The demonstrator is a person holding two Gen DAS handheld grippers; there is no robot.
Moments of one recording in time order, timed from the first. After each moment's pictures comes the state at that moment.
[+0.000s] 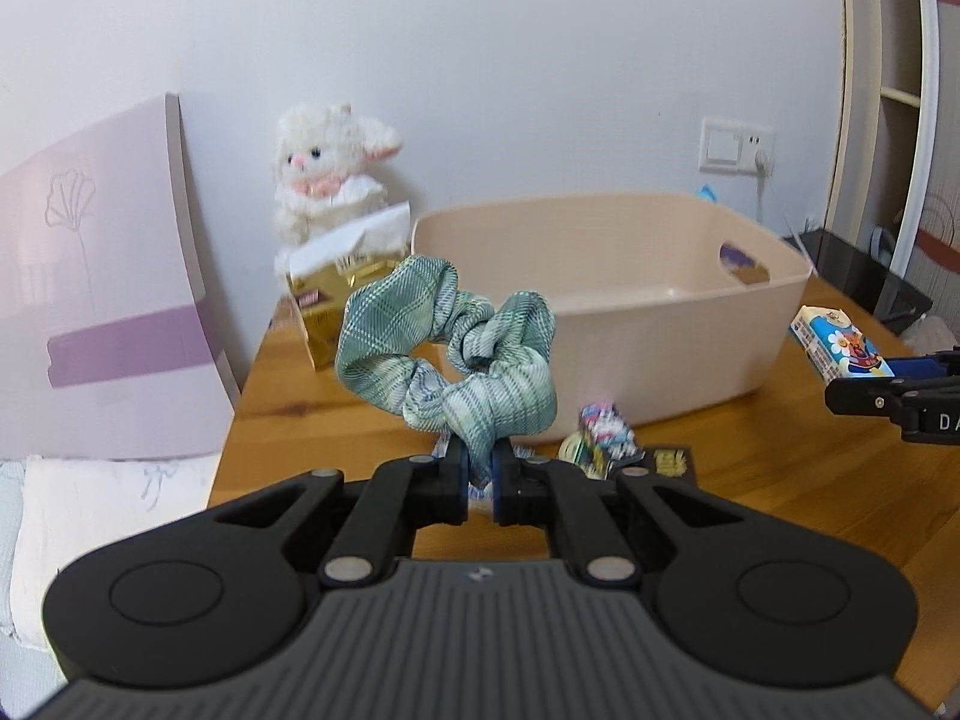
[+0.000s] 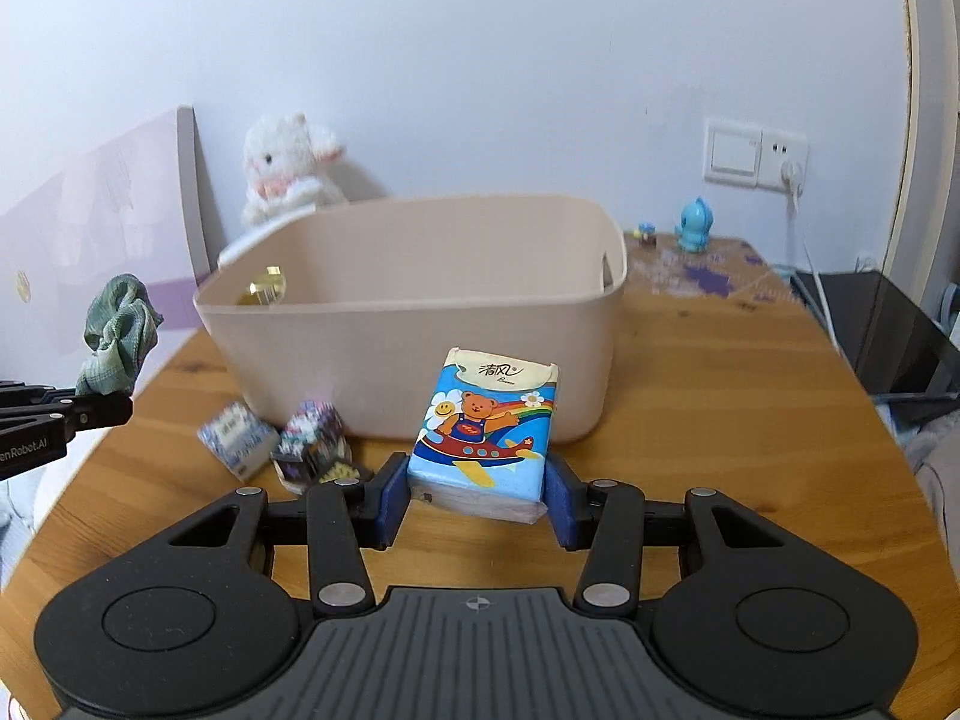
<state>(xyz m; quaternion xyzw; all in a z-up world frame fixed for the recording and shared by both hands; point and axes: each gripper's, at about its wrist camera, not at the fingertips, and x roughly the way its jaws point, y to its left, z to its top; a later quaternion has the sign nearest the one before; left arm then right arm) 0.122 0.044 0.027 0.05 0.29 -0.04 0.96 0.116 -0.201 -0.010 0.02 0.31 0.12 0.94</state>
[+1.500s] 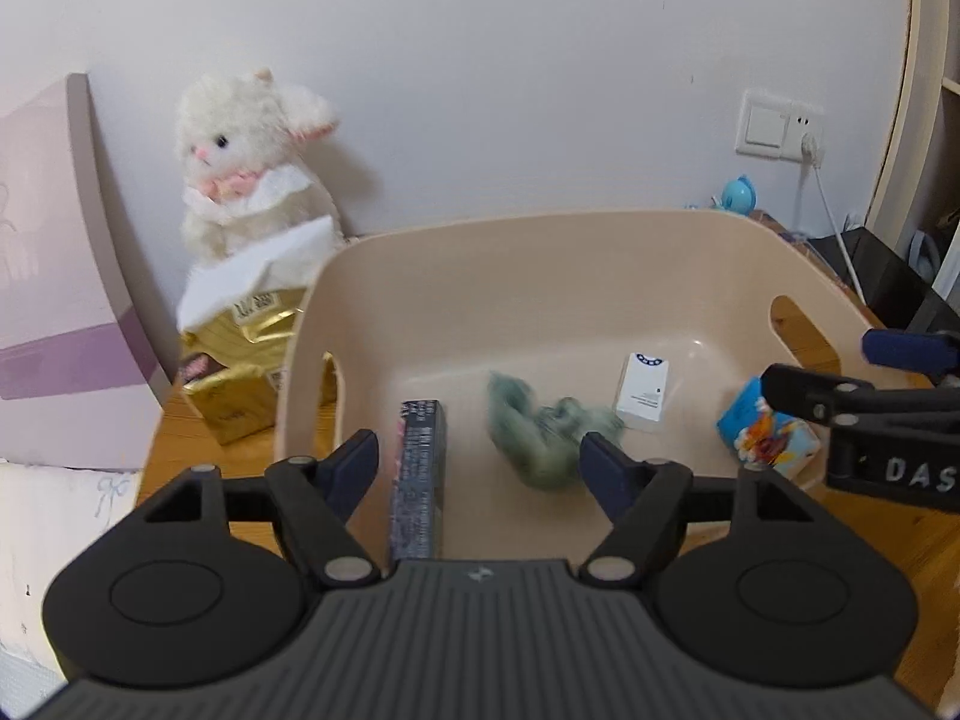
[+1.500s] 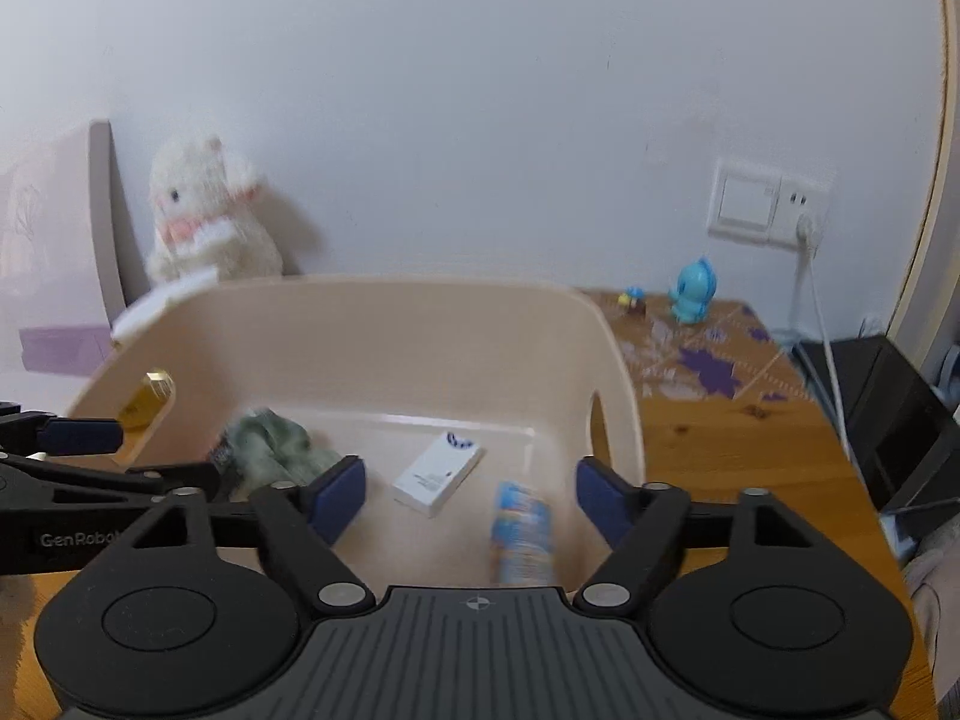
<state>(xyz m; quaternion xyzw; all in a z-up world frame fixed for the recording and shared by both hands) 0.275 -0.007 0.027 0.04 0.35 -0.03 0.93 0.251 -0.185 0.008 -0.01 0.31 0.08 0.95</state>
